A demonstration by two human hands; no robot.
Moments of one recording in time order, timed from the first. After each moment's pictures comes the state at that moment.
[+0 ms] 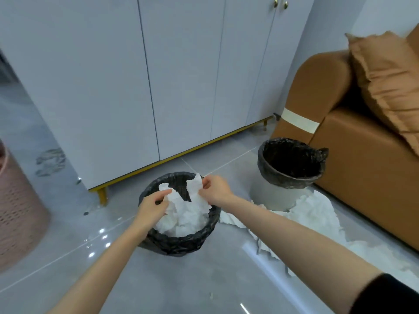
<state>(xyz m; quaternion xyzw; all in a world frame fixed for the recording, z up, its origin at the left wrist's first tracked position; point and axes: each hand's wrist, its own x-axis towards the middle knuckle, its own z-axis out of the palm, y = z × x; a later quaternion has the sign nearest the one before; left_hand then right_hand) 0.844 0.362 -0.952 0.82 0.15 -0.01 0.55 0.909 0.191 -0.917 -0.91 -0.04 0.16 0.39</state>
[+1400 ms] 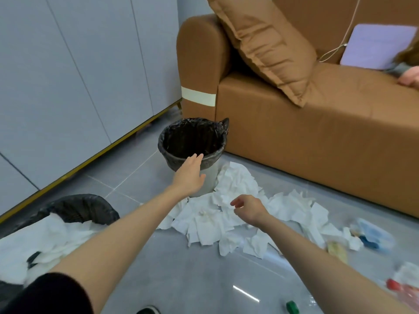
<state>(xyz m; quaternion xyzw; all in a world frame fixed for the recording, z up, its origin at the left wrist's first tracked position) 0.982 0.022 -0.971 0.94 -0.23 -0.08 0.22 0.861 -0.140 -0.998 -0.90 0.20 0.12 0.37</state>
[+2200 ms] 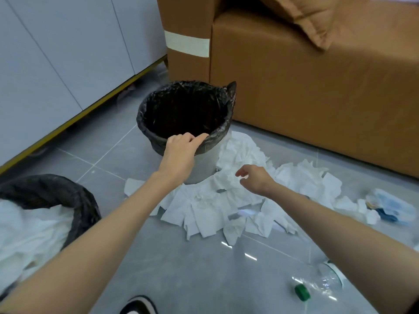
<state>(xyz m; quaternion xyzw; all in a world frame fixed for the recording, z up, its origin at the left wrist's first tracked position) 1.016 0.011 -1.051 0.92 -0.34 0.15 0.10 0.918 -0.190 -1.076 -0.93 0.17 0.14 0.29</state>
